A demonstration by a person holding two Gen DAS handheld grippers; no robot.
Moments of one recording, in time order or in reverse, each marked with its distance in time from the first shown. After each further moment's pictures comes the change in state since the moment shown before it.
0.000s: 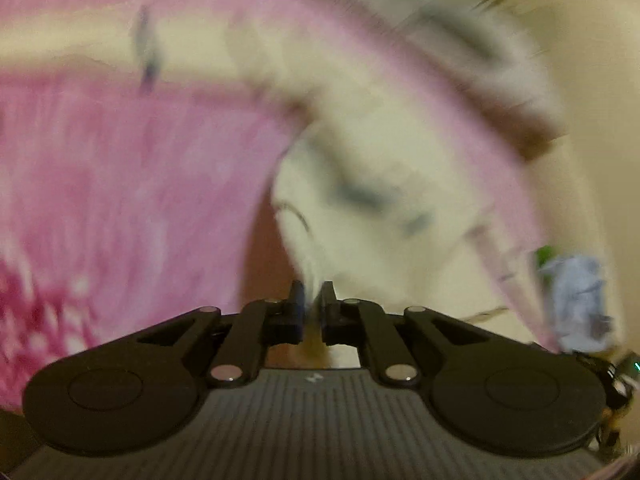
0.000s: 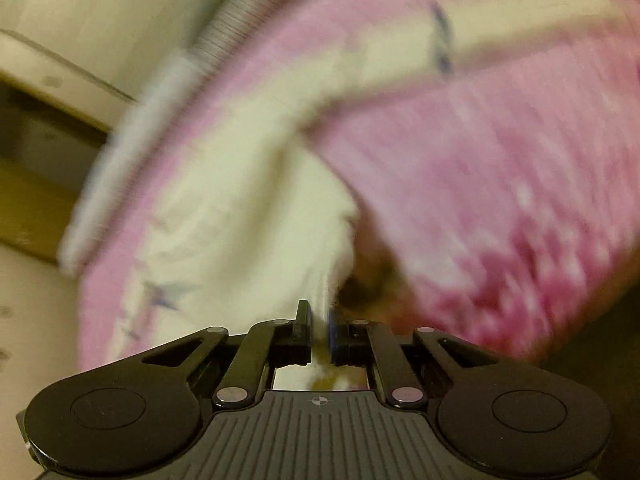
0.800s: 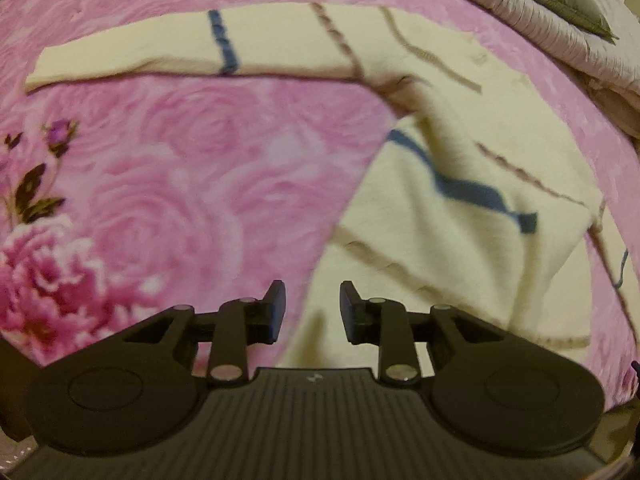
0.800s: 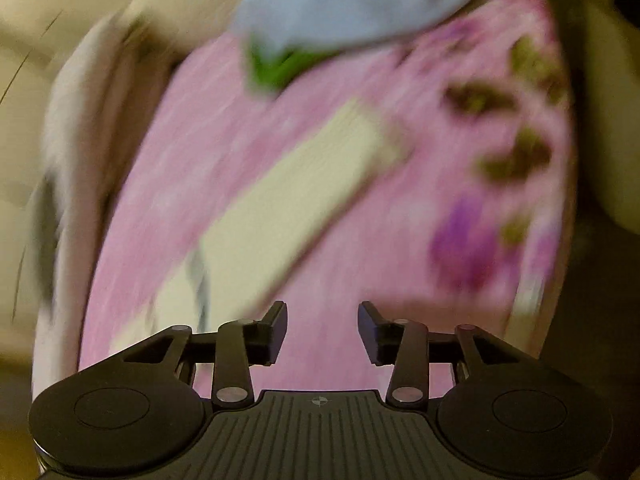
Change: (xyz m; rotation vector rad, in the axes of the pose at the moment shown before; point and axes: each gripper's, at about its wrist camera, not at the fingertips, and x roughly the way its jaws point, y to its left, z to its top) left arm 0.060 0.000 0.021 -0.074 0.141 0.384; right arm -0.031 -0.166 0.120 0.454 -0.247 -0.297
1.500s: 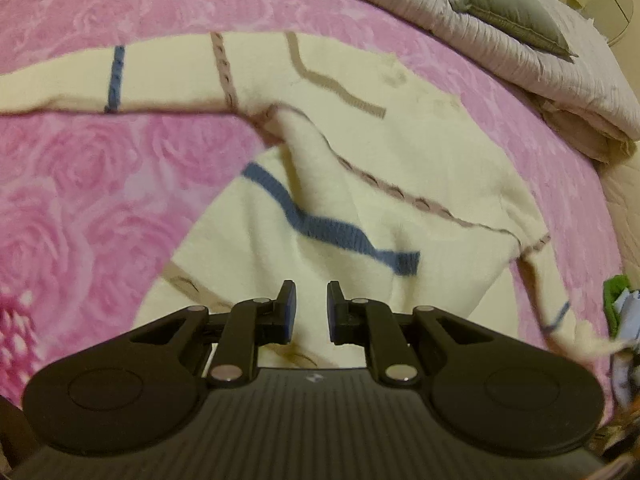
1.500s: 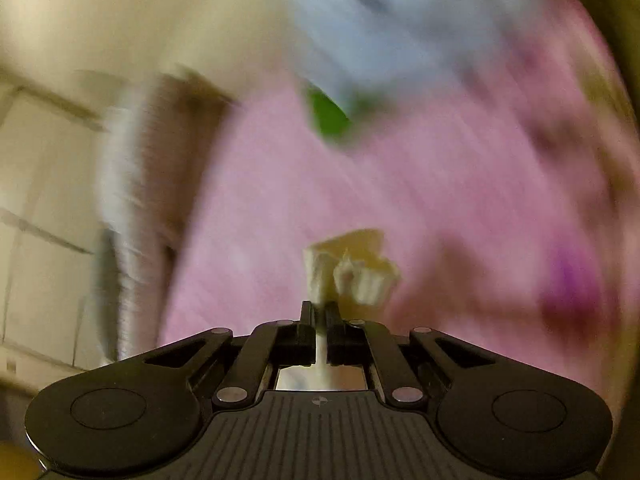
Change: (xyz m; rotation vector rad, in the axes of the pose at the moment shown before) left arm 0.000 -0.120 0.011 -0.005 -0.124 -0.059; right arm -0.009 0.024 0.072 0.071 -0.342 0.177
